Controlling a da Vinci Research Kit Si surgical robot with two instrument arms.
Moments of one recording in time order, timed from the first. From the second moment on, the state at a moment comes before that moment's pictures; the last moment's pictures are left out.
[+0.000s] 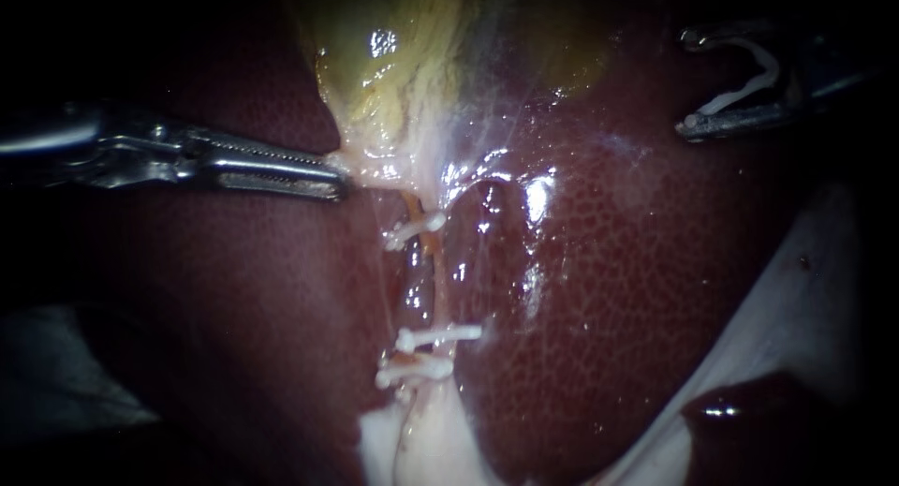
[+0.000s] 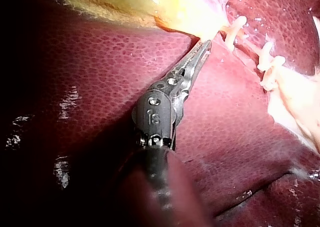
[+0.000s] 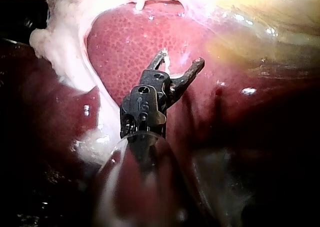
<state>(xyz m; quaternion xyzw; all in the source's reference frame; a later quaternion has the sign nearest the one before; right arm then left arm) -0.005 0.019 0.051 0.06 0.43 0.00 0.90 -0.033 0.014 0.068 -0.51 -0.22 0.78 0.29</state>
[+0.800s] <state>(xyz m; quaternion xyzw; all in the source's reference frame) -0.003 0.018 0.051 0.07 0.43 -0.01 0.90 -0.026 0.017 0.058 -0.54 -0.21 0.76 0.30</state>
